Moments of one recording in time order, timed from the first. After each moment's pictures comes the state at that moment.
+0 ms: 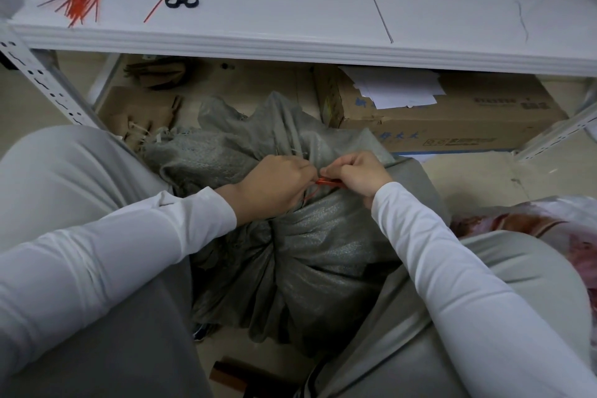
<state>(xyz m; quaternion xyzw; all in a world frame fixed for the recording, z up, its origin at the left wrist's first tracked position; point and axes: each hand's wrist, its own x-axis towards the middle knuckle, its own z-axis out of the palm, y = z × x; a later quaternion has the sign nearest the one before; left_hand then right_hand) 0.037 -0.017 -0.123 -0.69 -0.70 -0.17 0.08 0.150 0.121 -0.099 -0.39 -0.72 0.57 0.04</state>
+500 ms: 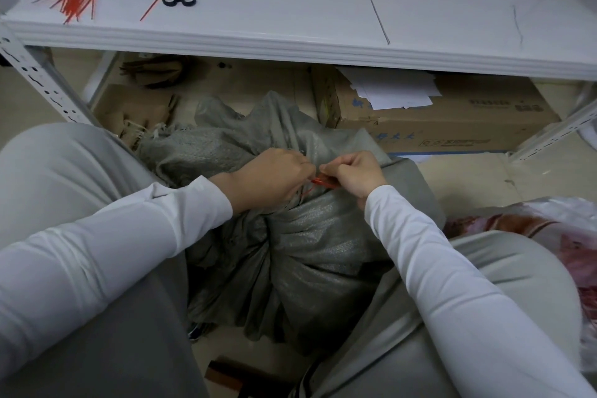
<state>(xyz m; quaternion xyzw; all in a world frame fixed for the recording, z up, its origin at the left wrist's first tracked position) 0.028 -0.011 -0.113 -0.74 -0.65 -0.14 0.07 0.149 0.119 -0.105 -0.42 -0.71 0.56 0.08</state>
